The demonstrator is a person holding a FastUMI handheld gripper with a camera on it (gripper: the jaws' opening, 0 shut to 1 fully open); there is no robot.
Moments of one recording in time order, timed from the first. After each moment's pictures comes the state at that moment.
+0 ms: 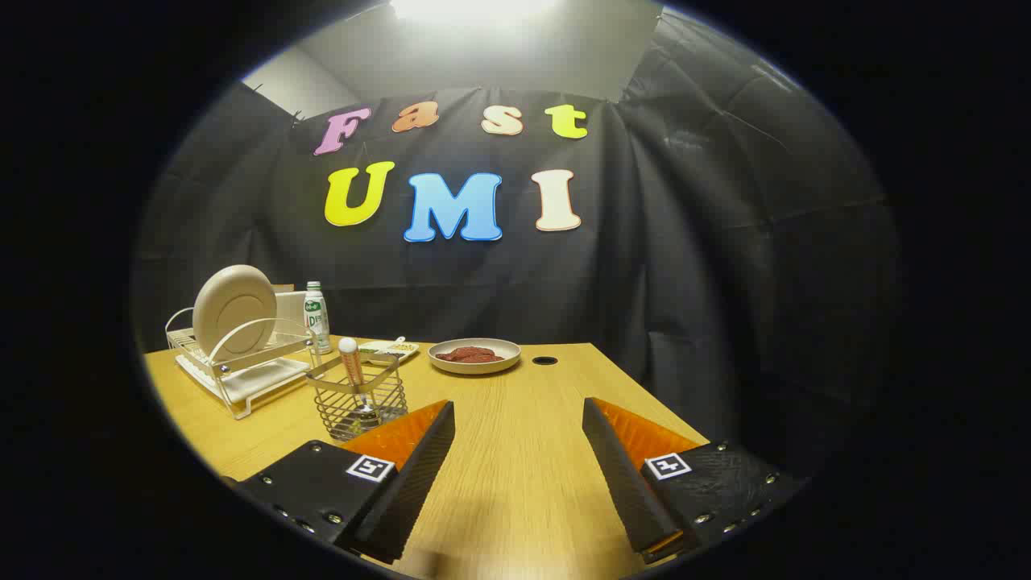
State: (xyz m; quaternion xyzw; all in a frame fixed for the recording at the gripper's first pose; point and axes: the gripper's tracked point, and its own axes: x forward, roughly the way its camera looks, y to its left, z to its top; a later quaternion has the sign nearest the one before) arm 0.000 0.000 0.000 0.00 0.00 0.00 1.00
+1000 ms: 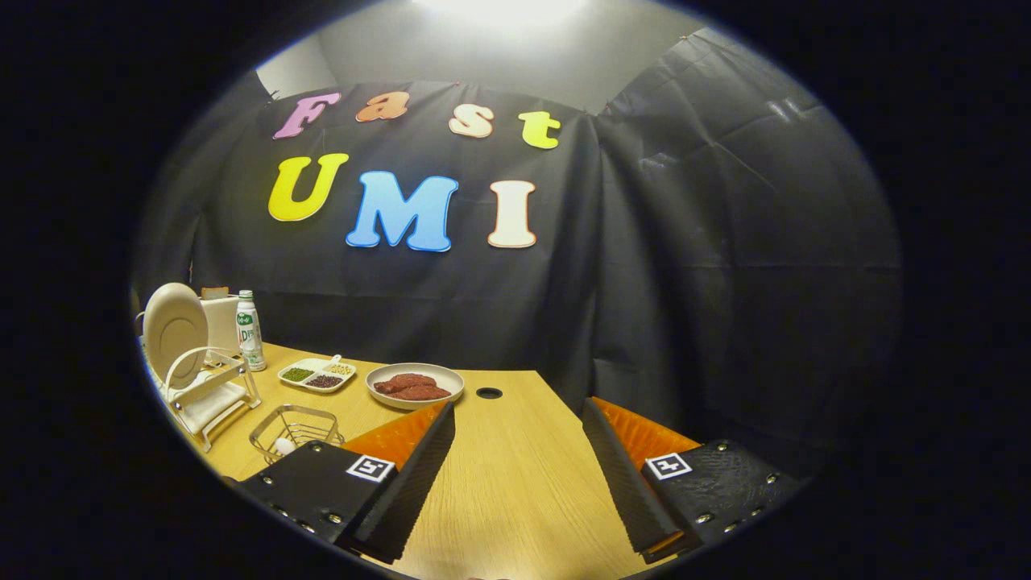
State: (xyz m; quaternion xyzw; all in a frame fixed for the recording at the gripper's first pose) arm 0.014 -0.023 0.088 -0.04 0.00 -0.13 0.99
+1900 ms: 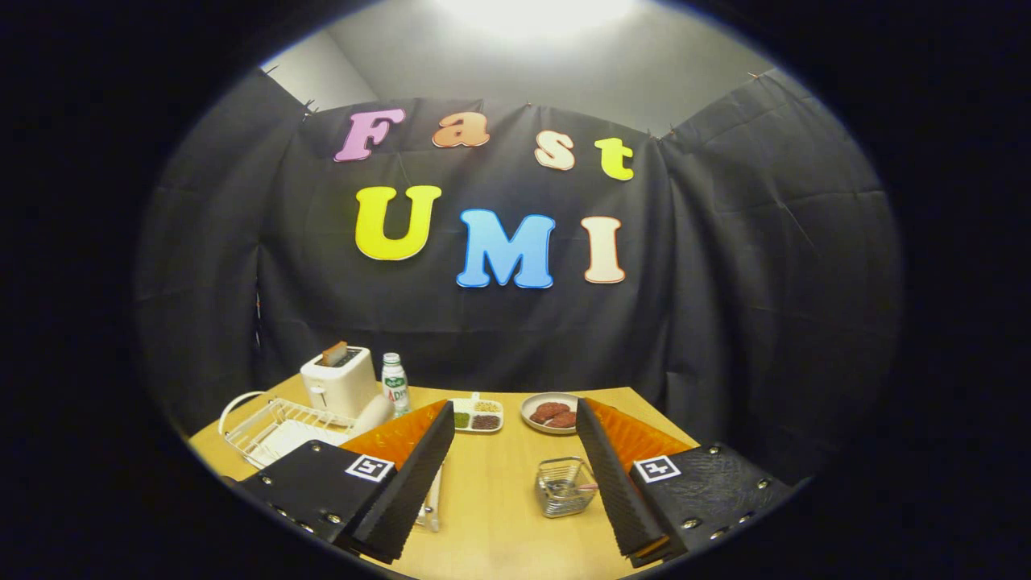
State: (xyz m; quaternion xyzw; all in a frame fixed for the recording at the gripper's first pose) arm -0.044 0.285 0.223 -0.02 0.02 -0.04 1.00
